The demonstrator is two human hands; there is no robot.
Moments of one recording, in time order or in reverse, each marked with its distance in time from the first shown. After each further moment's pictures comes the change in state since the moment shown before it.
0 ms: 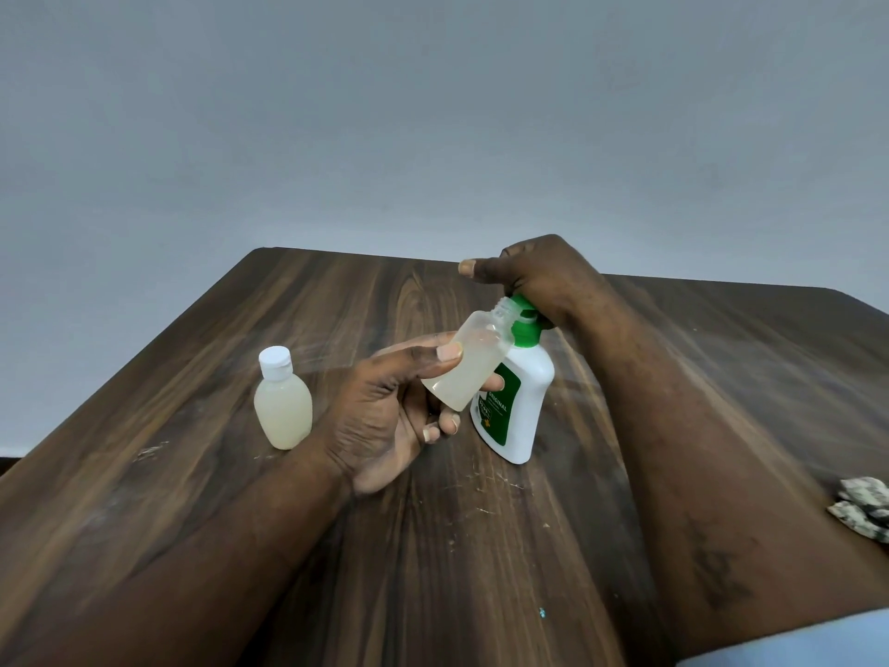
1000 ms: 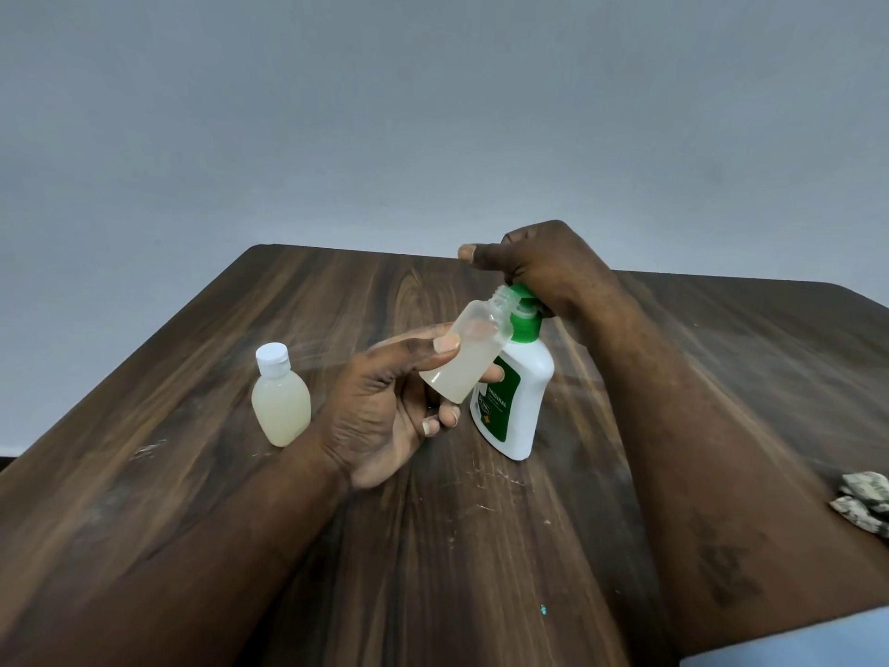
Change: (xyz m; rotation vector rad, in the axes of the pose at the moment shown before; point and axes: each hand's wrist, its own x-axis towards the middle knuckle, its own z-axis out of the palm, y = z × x) left_hand 0.002 0.000 -0.003 -0.011 0.000 0.007; right_hand -0.004 -0.007 -0.003 -0.009 0.027 -0.030
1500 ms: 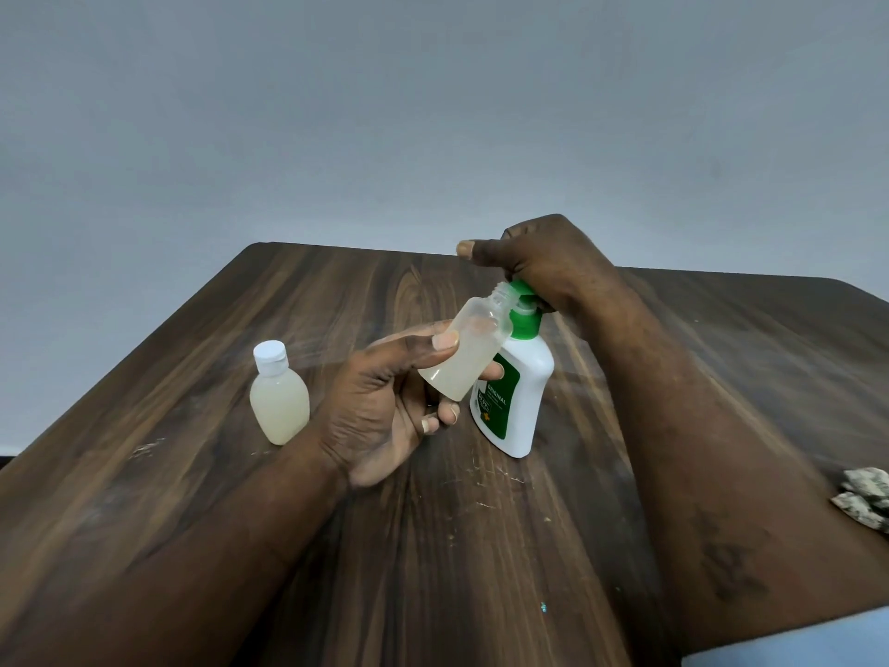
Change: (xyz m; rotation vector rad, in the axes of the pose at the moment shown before) left_hand 0.000 -0.001 0.000 0.000 -0.003 0.003; right_hand 0.001 0.001 -0.001 -0.028 -0.008 -0.005
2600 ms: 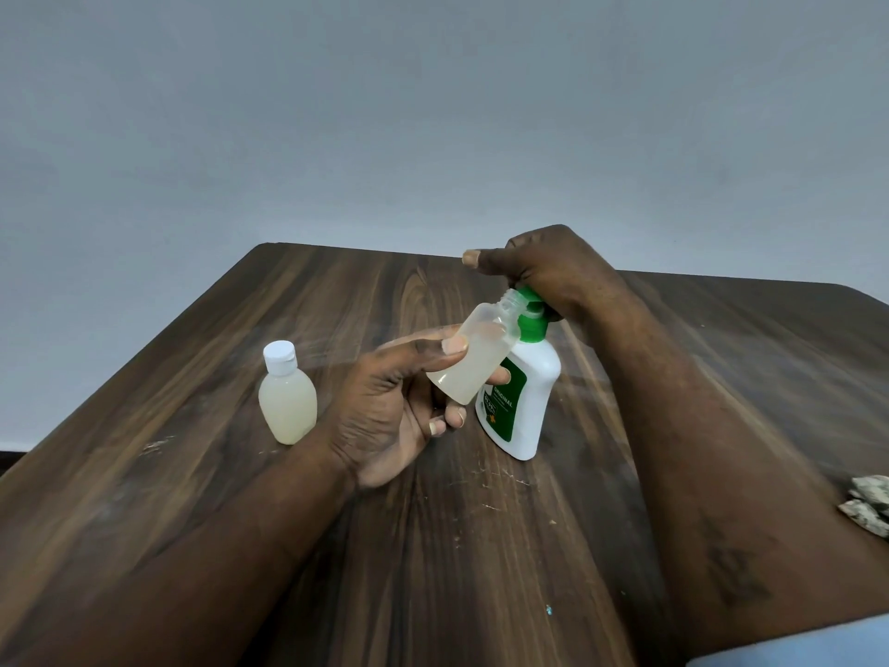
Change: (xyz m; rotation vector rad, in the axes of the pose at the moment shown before) left_hand 0.001 -0.001 -0.002 0.013 0.002 -0.001; right_hand -0.001 0.001 0.002 0.013 -0.034 0.011
